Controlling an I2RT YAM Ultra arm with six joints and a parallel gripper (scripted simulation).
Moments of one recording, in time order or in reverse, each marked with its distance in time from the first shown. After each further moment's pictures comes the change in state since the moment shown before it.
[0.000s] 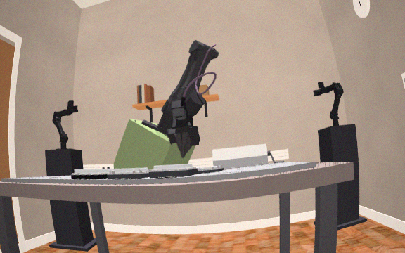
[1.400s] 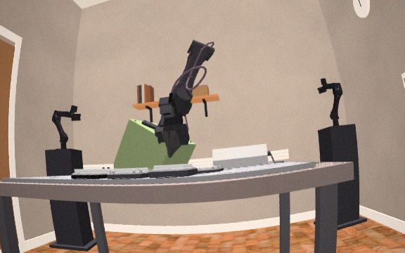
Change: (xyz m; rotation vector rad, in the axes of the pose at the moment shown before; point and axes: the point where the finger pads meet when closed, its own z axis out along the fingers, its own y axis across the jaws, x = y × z) arm -0.055 -0.027 0.042 0.017 -0.017 0.016
